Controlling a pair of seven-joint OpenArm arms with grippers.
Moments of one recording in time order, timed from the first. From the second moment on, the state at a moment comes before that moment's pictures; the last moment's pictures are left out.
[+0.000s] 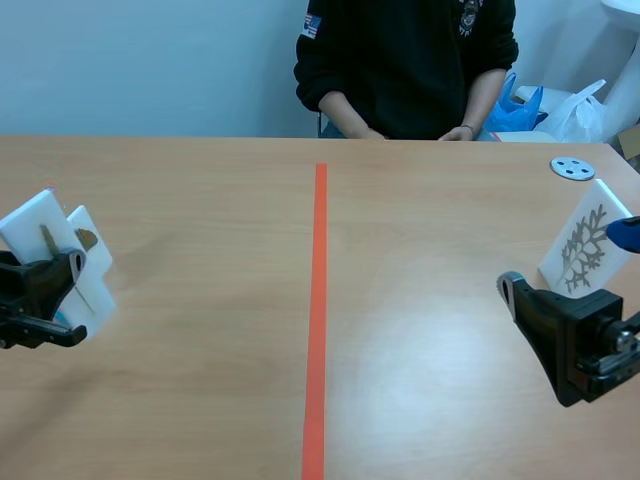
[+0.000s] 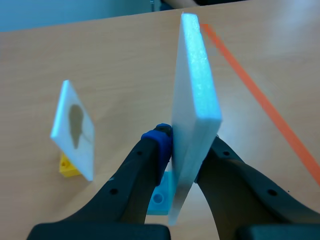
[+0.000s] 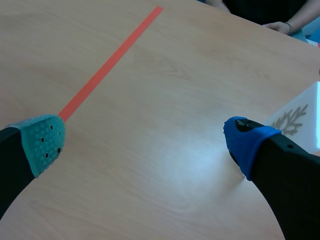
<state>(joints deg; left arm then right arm) 28.4 -20.9 -10.9 99.2 -17.5 -19.1 -2.5 -43.8 23.9 17.4 120.3 17.7 25.1 -5.5</state>
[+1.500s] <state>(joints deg) 16.4 -20.3 -10.8 72.0 -21.8 -14.7 -12.8 -43.8 23.9 17.4 120.3 17.7 25.1 -5.3</state>
